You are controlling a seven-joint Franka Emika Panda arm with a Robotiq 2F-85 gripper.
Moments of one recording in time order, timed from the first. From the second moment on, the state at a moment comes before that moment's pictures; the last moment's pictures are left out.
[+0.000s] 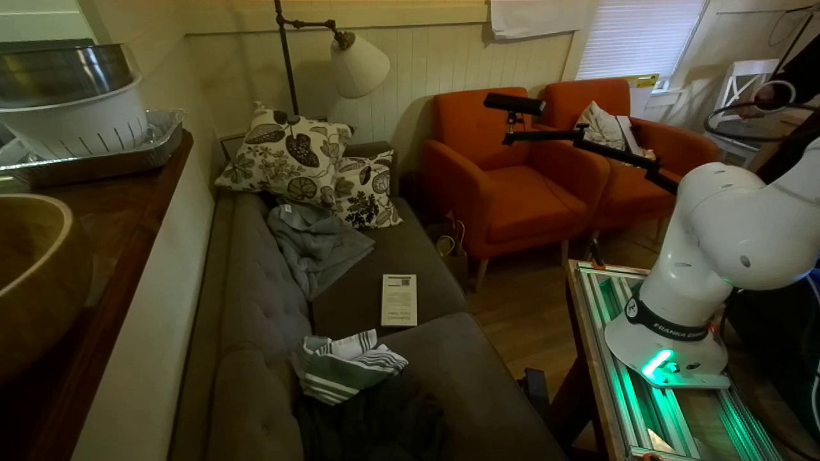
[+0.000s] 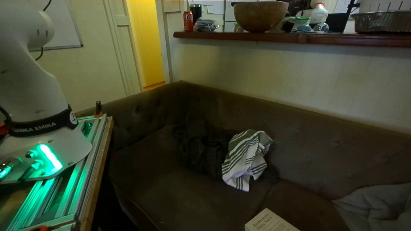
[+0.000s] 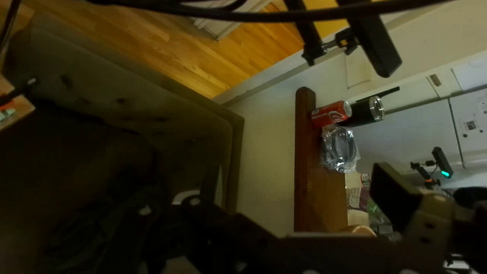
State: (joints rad) arm -0.15 -0.69 -0.13 -1.96 0.91 1.25 0.72
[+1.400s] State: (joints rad) arm -0.23 -0.41 0.12 -1.80 0.63 1.88 0.71
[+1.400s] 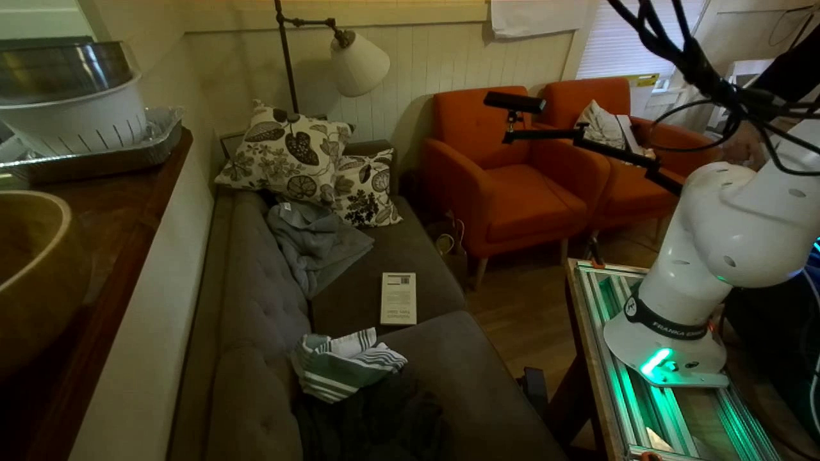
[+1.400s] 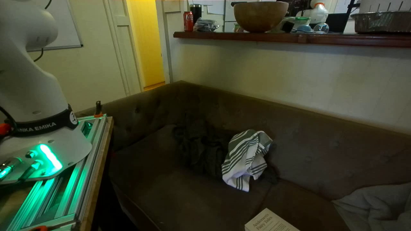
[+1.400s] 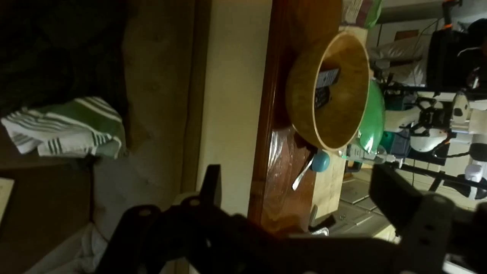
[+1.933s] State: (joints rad) arm -0.05 -0.02 0.21 -1.48 0.24 2.13 0.89
